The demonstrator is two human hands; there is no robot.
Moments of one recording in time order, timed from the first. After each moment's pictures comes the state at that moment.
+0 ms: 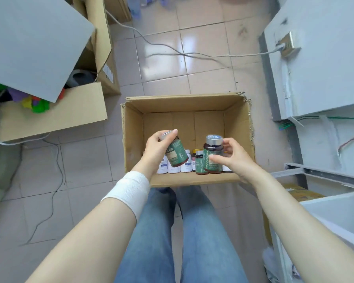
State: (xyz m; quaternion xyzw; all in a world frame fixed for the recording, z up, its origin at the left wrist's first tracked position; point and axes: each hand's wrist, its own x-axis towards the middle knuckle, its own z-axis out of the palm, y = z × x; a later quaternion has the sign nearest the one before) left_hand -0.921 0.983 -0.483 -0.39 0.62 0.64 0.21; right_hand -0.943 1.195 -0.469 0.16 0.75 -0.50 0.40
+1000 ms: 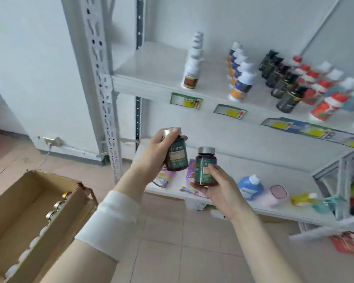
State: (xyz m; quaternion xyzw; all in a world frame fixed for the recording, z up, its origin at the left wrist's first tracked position) left_hand -0.534 1.239 -0.096 0.27 0.49 0.67 0.49; right_hand -0.366 1.281 -0.129 0.36 0.41 -0.78 -0.32
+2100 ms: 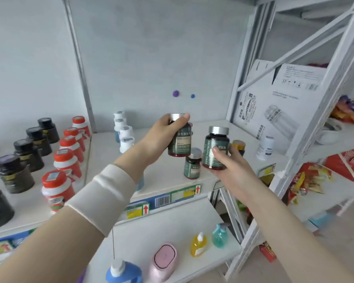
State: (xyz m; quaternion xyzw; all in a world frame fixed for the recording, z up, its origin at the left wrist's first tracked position) left_hand -0.002 1.696 0.091 0.59 0.38 0.51 0.50; right_hand 0.172 1.651 0.047 0.35 0.45 -0.59 -0.57
